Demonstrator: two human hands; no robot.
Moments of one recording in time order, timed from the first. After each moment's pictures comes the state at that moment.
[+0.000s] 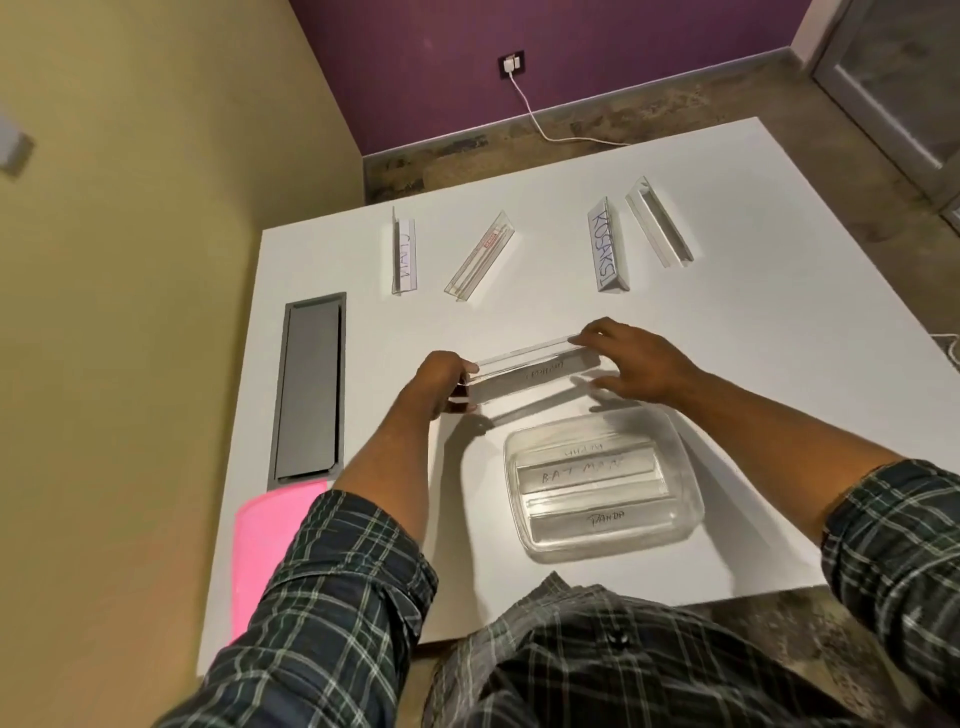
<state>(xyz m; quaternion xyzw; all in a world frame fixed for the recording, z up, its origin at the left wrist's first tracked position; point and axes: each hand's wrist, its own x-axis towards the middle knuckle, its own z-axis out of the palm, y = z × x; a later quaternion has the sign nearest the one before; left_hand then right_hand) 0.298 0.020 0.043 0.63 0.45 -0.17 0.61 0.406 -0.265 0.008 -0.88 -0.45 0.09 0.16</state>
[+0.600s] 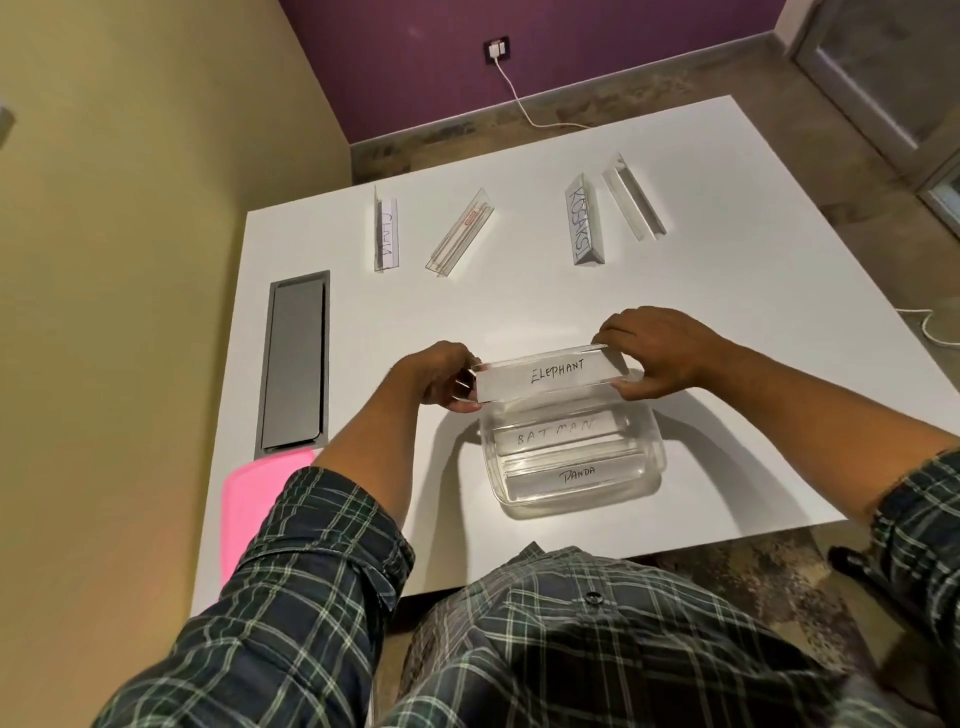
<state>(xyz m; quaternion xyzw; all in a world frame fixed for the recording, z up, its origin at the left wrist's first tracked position) 0.270 -0.019 0.057 0.65 0.37 -0.34 0.57 0.378 -0.336 0.037 -0.82 -0.57 0.02 0.07</state>
